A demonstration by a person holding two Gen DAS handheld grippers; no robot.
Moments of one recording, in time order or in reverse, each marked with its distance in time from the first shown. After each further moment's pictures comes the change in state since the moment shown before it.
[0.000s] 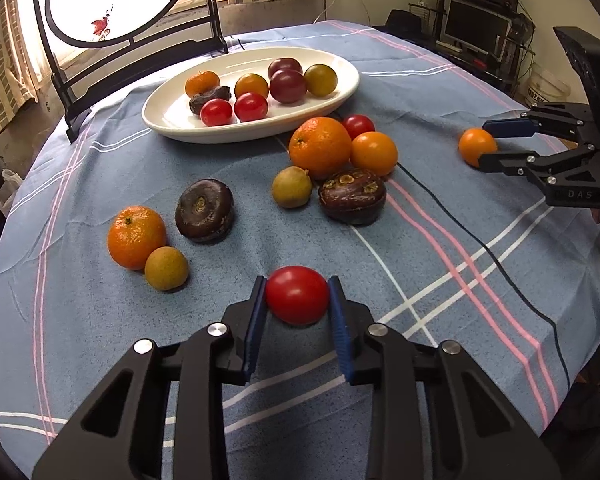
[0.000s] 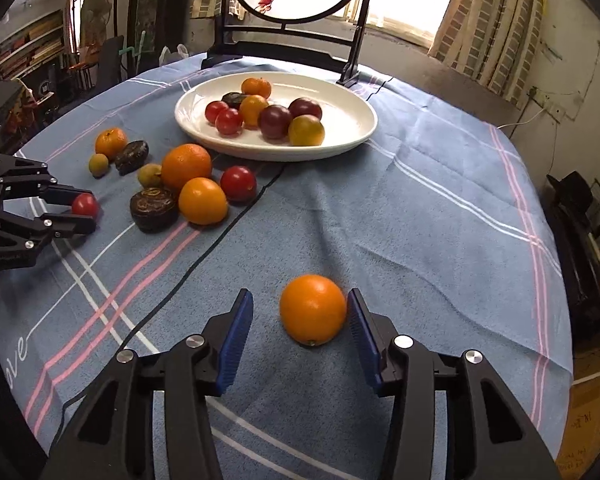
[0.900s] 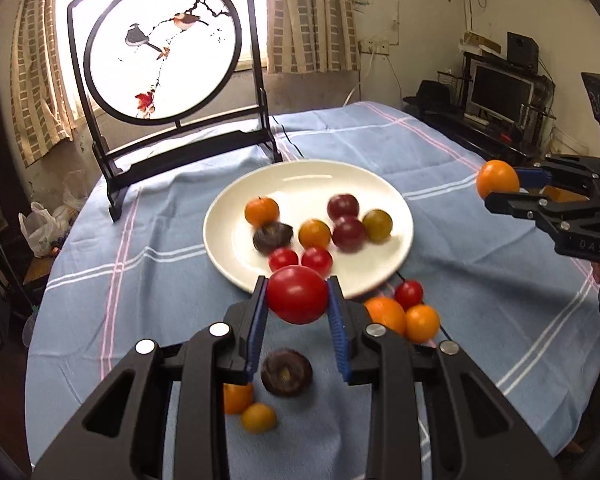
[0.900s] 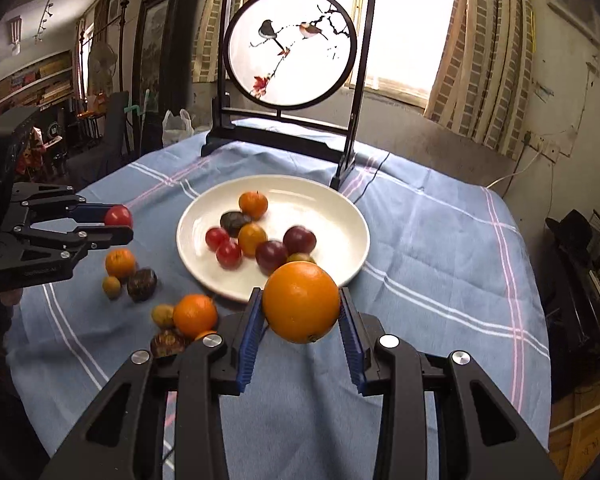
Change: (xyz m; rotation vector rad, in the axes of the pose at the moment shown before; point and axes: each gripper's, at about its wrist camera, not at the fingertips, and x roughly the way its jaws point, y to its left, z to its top) left arm -0.042 0.049 0.101 -0.078 -0.233 0.088; right arm -0.038 -0.018 0.105 0.050 -0.262 0.059
